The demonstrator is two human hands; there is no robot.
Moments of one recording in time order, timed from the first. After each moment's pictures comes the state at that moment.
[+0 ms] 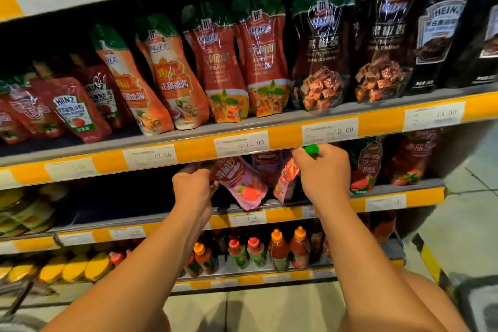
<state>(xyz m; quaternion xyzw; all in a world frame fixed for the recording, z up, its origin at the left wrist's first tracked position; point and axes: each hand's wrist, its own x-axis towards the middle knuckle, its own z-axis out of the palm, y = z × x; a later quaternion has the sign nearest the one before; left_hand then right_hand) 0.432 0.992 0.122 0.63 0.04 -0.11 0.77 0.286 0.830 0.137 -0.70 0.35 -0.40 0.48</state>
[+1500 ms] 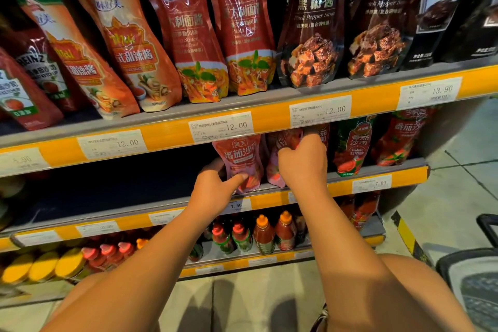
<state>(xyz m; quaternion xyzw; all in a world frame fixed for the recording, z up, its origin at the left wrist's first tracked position) 0.427 0.968 0.057 0.83 -0.28 -0.15 0.46 0.307 0.822 0.112 -0.74 0.46 -0.28 0.40</state>
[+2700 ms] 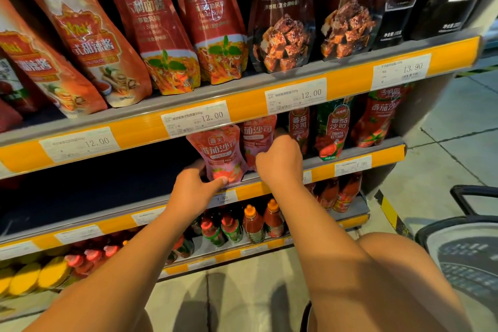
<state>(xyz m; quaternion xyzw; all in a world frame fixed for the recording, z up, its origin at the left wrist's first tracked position) 0.440 0.979 0.037 0.85 -0.33 -0.15 0.39 0.317 0.824 0.078 -0.78 0.48 -0.21 0.35</state>
